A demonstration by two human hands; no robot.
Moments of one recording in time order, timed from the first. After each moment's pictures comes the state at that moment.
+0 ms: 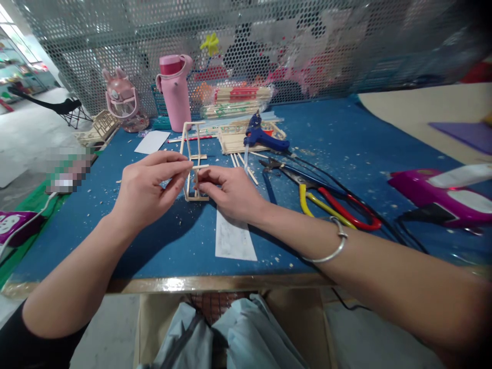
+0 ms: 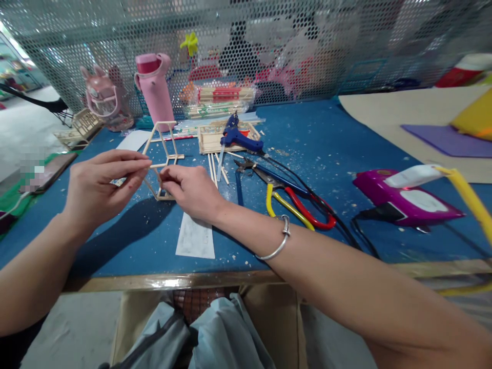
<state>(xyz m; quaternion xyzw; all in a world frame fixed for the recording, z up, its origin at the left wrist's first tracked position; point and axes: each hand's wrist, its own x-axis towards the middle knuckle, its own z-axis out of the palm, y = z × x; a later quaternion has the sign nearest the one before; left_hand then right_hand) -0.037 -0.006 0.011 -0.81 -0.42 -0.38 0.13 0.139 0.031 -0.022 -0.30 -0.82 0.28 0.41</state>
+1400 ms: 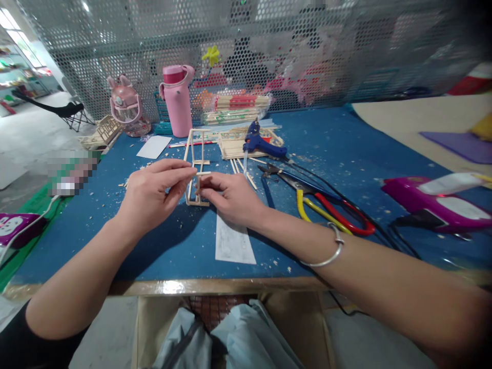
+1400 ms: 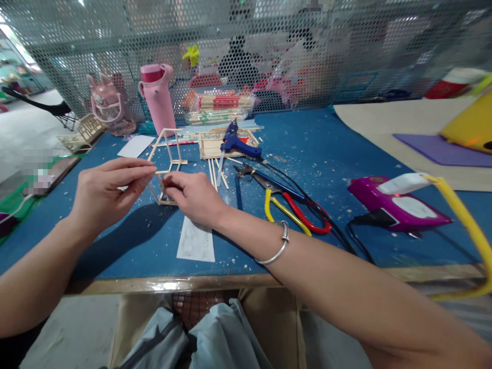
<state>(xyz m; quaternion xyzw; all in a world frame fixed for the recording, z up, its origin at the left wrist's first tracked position) -0.035 -0.007 0.011 -0.82 -0.40 -0.37 0.16 0.142 0.033 -0.026 -0.29 -0.83 0.25 0.40</state>
